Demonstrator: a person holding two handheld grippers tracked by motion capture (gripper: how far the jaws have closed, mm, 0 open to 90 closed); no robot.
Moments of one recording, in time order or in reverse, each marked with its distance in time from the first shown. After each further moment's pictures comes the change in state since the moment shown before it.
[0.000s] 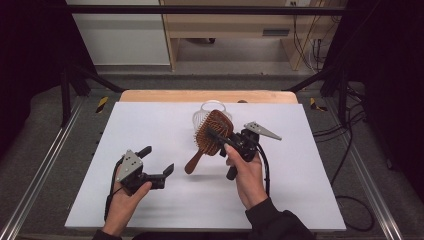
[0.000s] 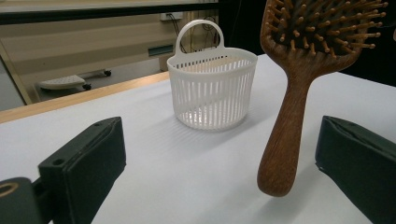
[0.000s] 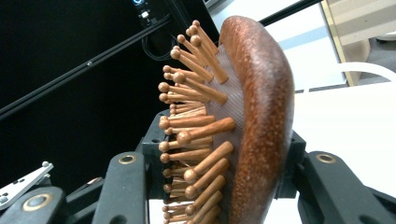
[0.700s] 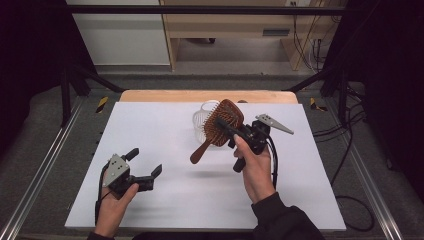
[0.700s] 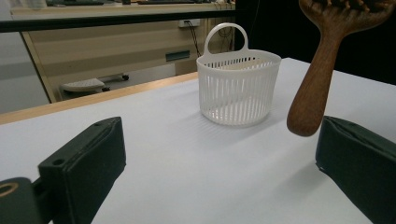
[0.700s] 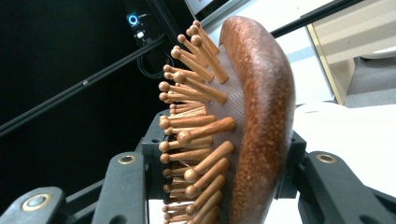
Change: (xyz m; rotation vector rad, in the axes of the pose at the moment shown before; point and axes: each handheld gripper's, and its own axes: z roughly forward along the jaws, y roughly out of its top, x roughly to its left) left arm 0.017 -0.011 -0.023 -0.033 0.064 -0.007; right arm -0.003 0.029 -0.013 -0.064 -0.026 0.000
